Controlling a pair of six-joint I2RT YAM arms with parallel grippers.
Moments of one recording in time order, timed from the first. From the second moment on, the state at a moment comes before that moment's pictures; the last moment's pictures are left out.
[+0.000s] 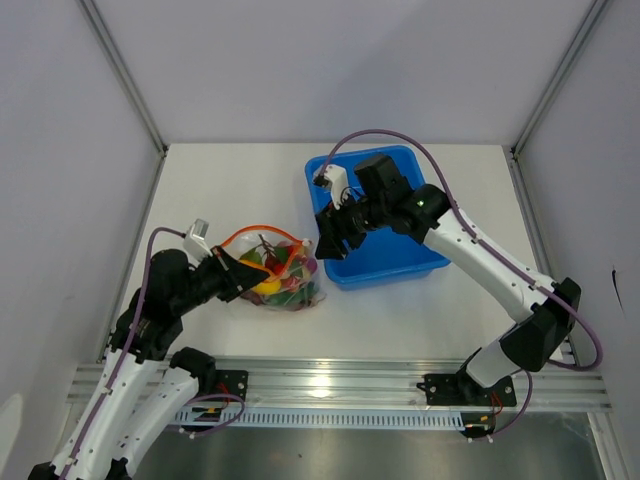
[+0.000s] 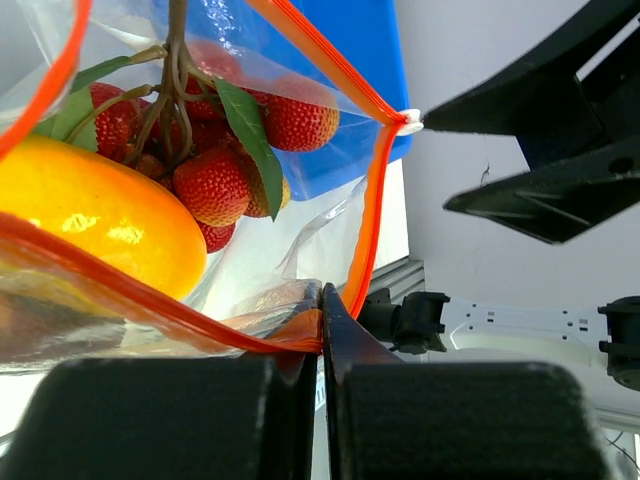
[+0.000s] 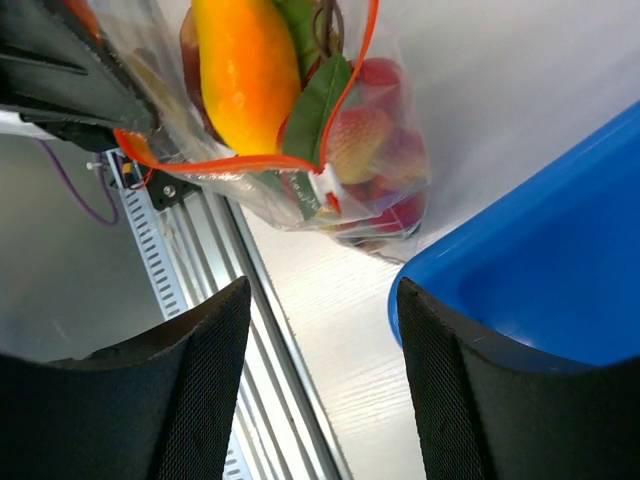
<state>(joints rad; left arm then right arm) -0.34 0.52 0.72 -0.60 0.37 -0.94 0.77 1.53 1.60 -0.80 -0.50 0.00</state>
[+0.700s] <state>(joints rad) -0.34 0.52 0.72 -0.60 0.41 -0.93 0.74 1.66 1.56 -0.55 -0.66 -0.07</state>
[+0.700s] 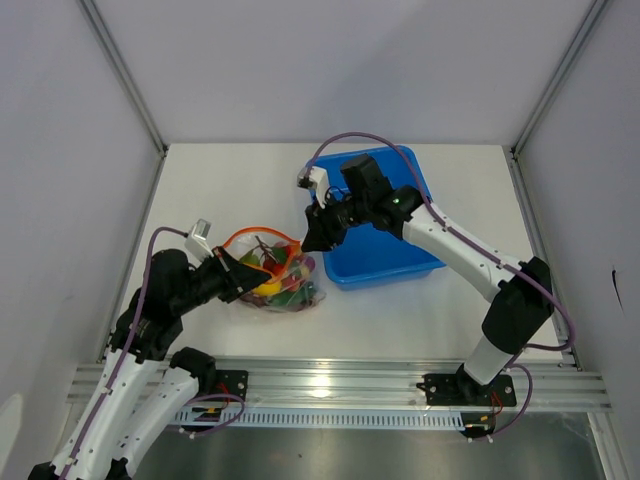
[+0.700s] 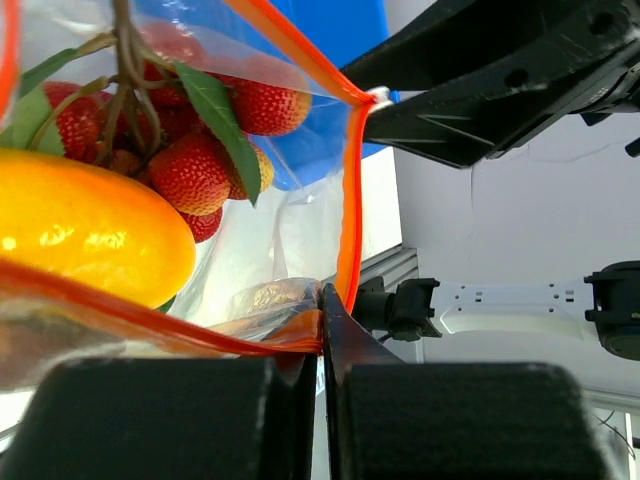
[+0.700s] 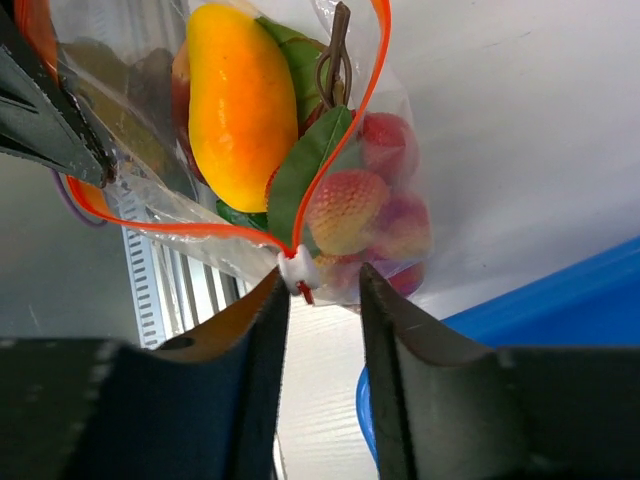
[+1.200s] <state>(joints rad) -0.34 0.52 0.72 -0.59 0.41 -0.92 0.72 1.67 1.55 -0.50 -0.78 -0.09</state>
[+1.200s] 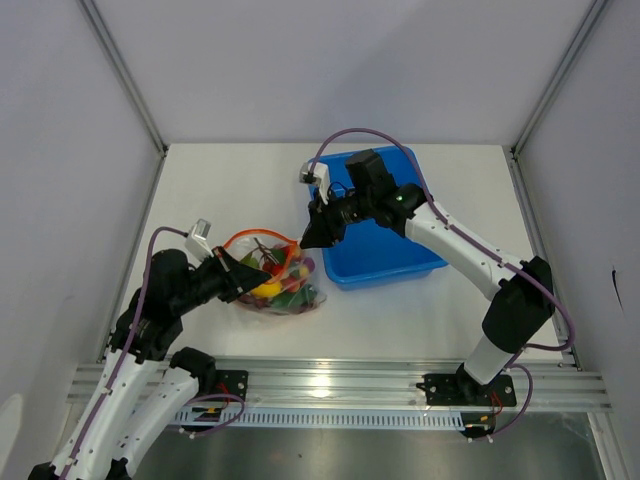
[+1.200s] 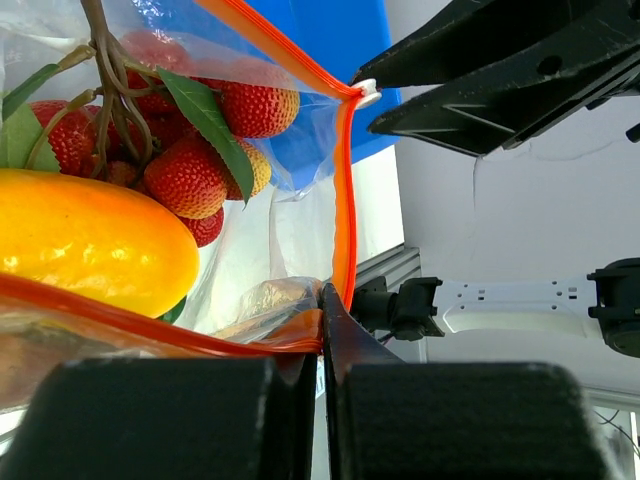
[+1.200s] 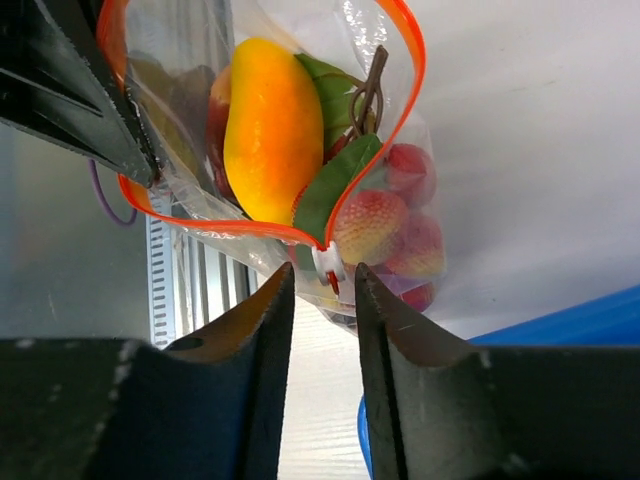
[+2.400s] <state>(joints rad) -0.34 0.52 0.73 -0.59 0.41 -0.92 0.73 1.72 1.55 -0.49 -0.83 -0.12</state>
